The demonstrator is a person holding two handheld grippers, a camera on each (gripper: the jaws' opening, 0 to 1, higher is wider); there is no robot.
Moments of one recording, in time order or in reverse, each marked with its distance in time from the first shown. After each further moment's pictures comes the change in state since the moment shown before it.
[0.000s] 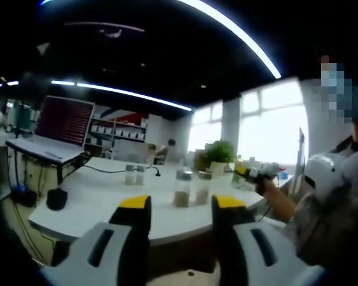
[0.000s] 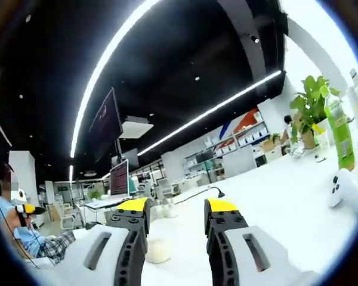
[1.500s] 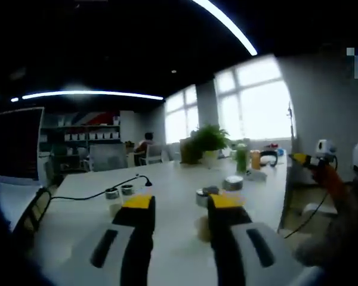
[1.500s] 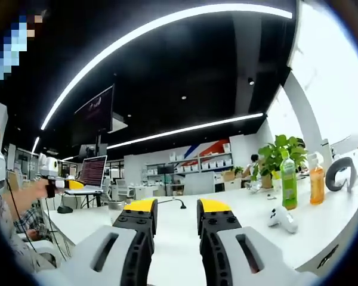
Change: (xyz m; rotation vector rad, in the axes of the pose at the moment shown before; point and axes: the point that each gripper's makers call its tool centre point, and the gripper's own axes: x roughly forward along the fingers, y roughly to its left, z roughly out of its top) left arm 0.218 0.067 0.006 0.177 0.107 -0.175; right arm -0.095 0.048 0.031 -0.296 -0.039 -0.243
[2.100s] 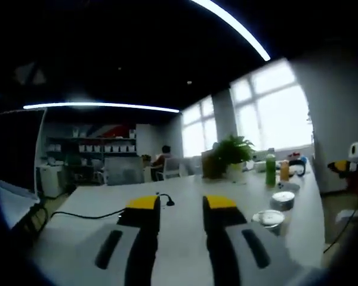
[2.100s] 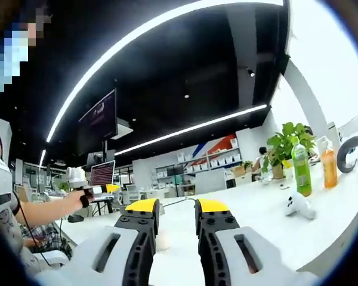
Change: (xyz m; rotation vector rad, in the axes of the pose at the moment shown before) left arm 0.079 0.066 0.016 -0.015 -0.135 0.138; right arm 0.013 0.023 -0.008 0.104 -0.045 0.039
